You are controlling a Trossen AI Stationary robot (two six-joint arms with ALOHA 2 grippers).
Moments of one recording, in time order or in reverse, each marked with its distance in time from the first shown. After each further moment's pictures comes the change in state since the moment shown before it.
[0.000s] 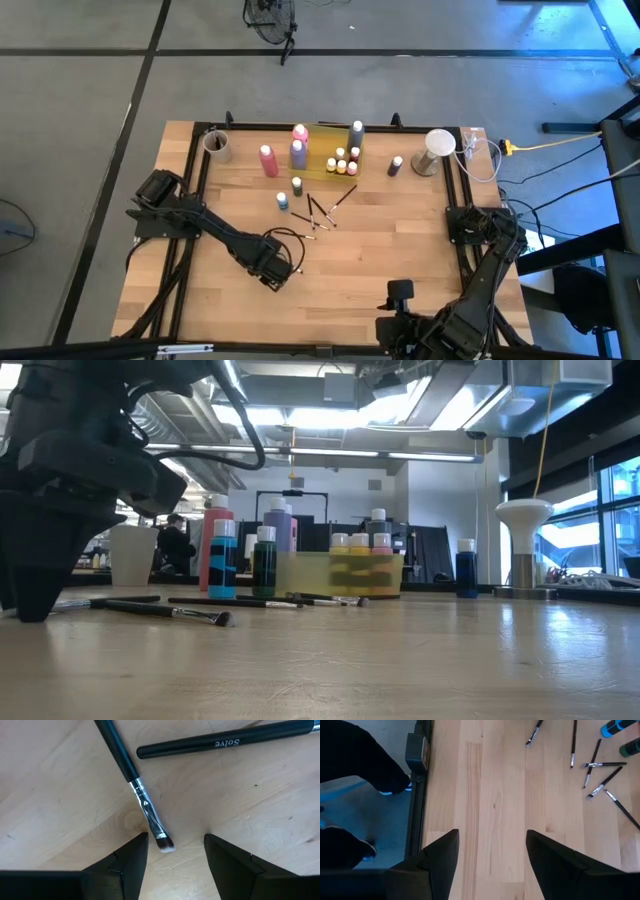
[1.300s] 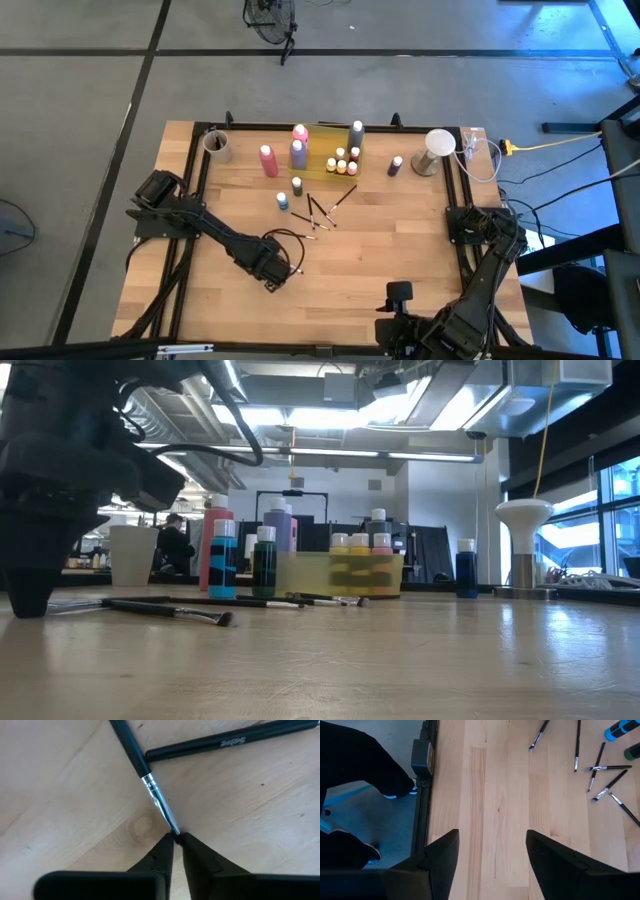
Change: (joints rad) left arm -0.015 0.000 0.001 -0.038 -0.058 0.056; right arm 0.001 0.000 0.000 0.027 0.001 -0.004
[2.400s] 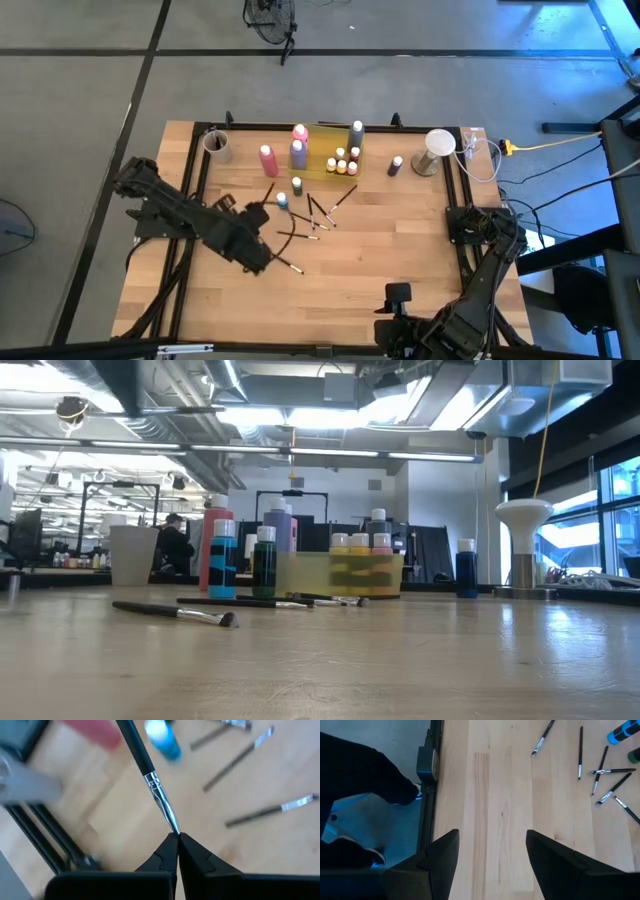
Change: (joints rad) left arm -0.037 -0.252 0.425 -0.739 -0.443 0.143; right arm -0.002 0.000 0.001 0.027 0.003 0.000
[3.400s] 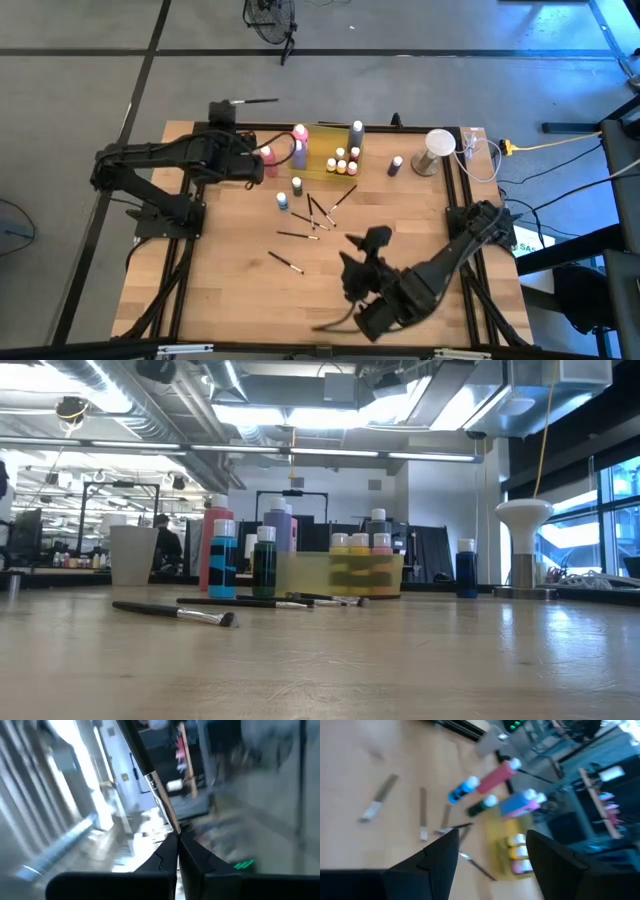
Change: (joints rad) left arm 0.525 -0.261 0.017 0.002 -1.116 1.586; right arm -0.235 0.000 0.000 -0.107 0.579 -0.197
